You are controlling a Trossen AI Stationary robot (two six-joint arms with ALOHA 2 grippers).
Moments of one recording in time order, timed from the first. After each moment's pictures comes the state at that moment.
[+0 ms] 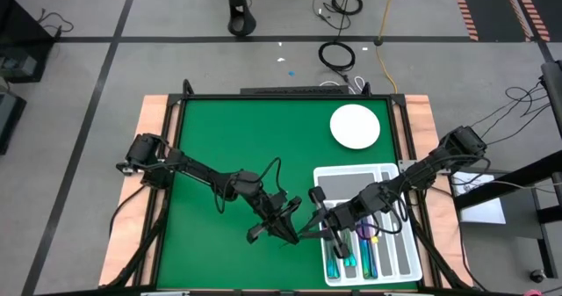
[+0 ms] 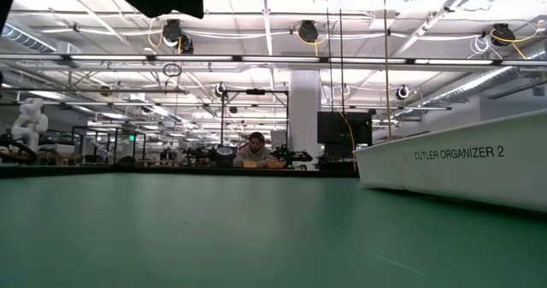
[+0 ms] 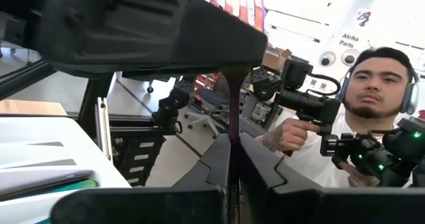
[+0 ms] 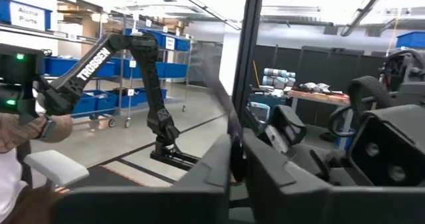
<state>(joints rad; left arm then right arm) -0.25 1.86 1.04 0.98 0.62 -0.47 0.49 1.54 0.79 0.96 0.05 -0.10</state>
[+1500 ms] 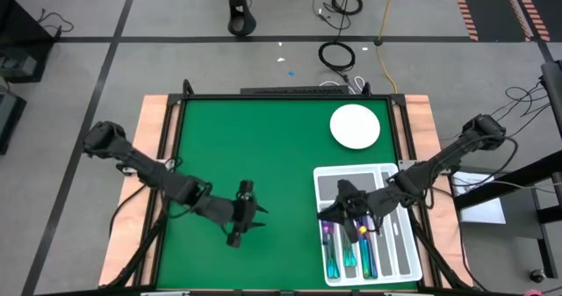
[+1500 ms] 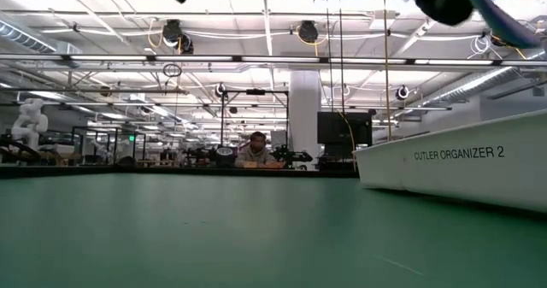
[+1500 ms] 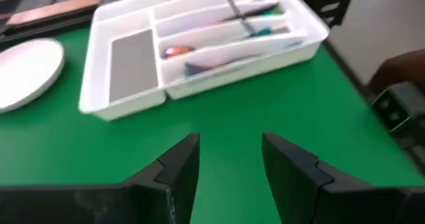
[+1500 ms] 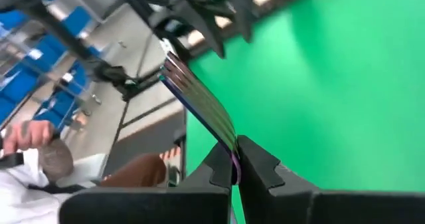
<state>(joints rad) -0.51 1.43 0.97 -0.13 -0.31 -0.05 0.56 1.22 0.80 0.05 0.32 0.81</state>
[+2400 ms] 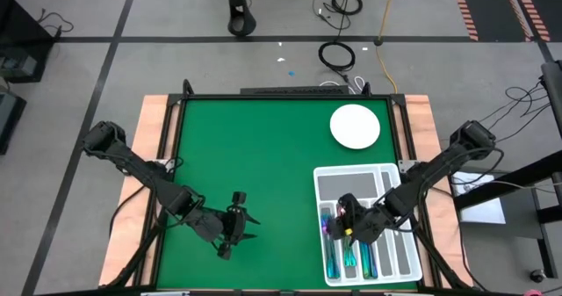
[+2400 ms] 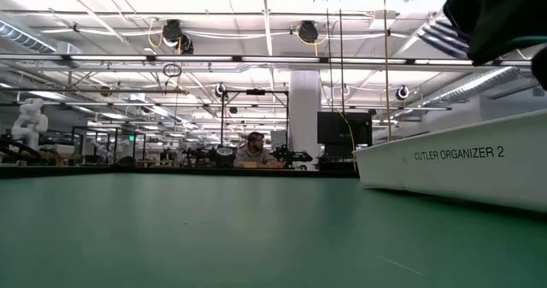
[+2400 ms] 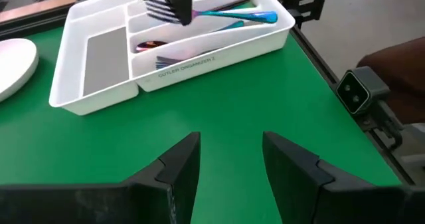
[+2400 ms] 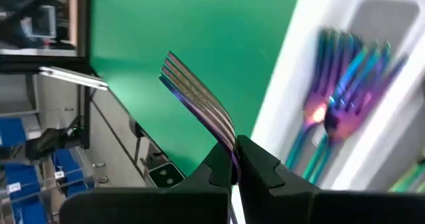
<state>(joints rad) -0.63 1.43 0.91 -0.09 -0.38 -0.10 0.66 1.41 0.80 -0.19 0.33 1.83</state>
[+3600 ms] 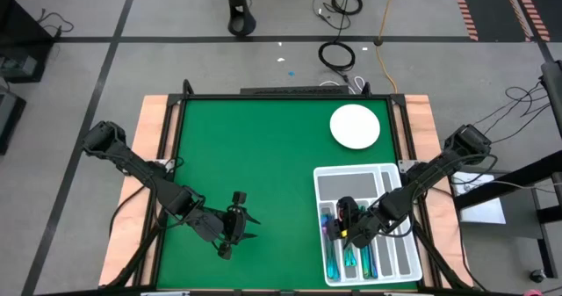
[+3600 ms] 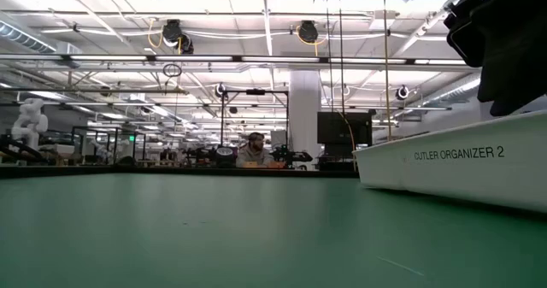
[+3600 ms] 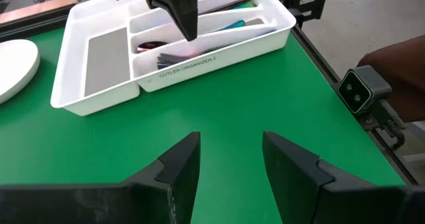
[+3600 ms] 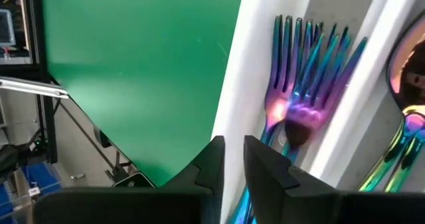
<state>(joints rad) -0.63 1.43 0.91 -0.10 -0.38 -0.09 0.66 1.49 0.80 -0.22 0.29 1.90</state>
